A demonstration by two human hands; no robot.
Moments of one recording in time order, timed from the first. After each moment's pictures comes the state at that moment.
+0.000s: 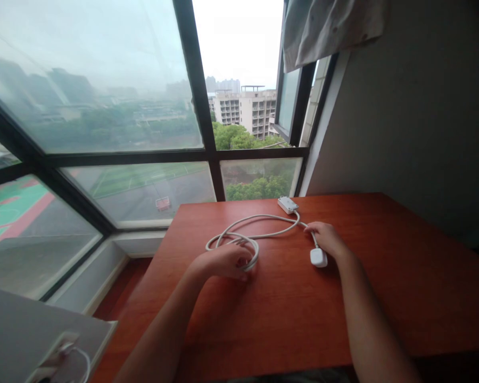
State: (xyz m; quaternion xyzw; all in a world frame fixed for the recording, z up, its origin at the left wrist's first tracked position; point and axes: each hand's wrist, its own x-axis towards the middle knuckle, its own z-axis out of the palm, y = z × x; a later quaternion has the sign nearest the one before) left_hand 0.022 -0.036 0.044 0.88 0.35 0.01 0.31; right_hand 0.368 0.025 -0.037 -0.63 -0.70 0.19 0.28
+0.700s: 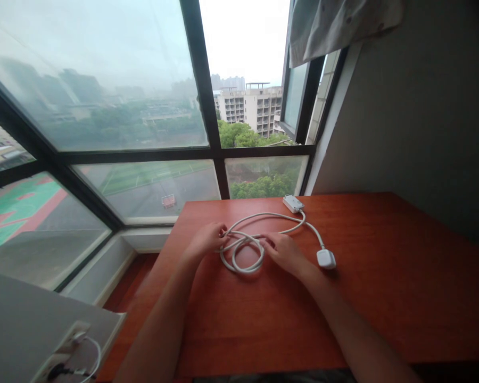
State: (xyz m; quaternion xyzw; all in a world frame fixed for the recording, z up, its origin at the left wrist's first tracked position) left_hand -0.026 -0.006 0.031 0.76 0.63 0.10 0.16; right_hand 0.228 -0.029 -0.005 -0.47 -0.81 0.20 0.30
